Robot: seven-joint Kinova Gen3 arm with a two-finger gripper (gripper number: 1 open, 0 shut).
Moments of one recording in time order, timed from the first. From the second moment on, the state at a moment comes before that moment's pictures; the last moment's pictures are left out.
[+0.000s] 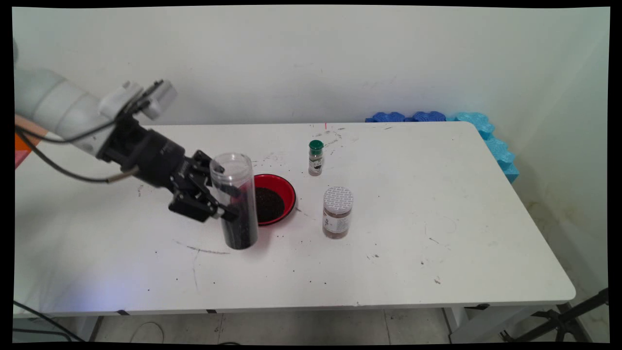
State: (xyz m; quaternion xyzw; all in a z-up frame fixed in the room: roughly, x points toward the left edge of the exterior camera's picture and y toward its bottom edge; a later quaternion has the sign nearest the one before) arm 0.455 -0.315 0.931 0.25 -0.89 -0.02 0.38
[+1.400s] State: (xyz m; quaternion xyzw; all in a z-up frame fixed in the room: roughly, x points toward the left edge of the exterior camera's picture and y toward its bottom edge) arm 0.468 -0.362 0.957 0.43 -0.82 -0.14 0.35
